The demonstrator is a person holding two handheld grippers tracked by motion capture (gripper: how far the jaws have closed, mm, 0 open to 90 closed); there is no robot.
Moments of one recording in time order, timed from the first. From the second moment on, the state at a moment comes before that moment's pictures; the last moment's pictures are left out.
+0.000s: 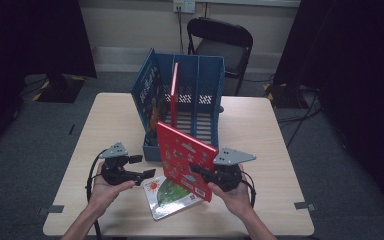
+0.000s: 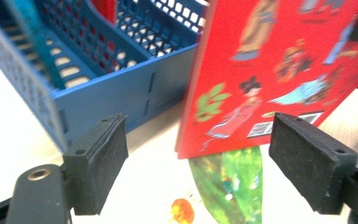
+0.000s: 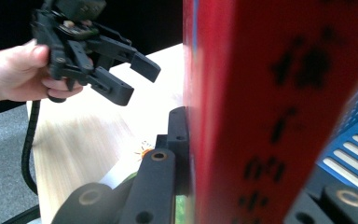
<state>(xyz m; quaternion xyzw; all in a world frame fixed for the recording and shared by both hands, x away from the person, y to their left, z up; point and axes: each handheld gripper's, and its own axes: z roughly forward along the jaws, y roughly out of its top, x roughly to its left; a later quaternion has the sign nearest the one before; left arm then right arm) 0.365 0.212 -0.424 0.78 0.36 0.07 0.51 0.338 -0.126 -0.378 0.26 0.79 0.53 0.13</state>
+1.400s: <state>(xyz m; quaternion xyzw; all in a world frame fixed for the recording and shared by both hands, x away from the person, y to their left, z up) 0.380 0.240 -0.441 0.76 0.43 0.12 0.47 0.338 -0.152 -0.330 0.27 0.77 0.55 0.17</state>
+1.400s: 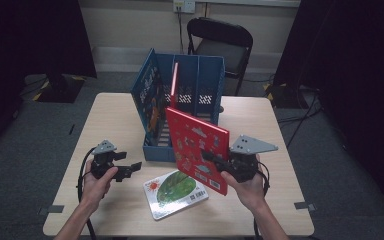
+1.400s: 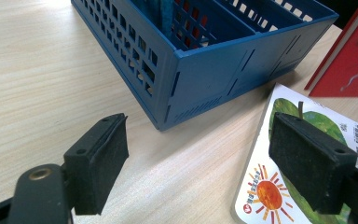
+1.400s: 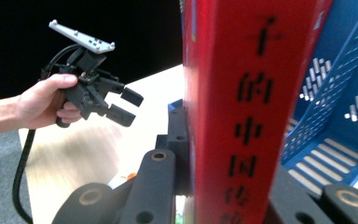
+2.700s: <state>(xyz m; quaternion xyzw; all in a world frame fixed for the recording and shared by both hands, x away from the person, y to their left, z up) 0.380 0.237 -0.442 0.77 0.43 0.11 0.47 0.387 -0.145 -0.283 0.31 0.73 0.57 0.22</state>
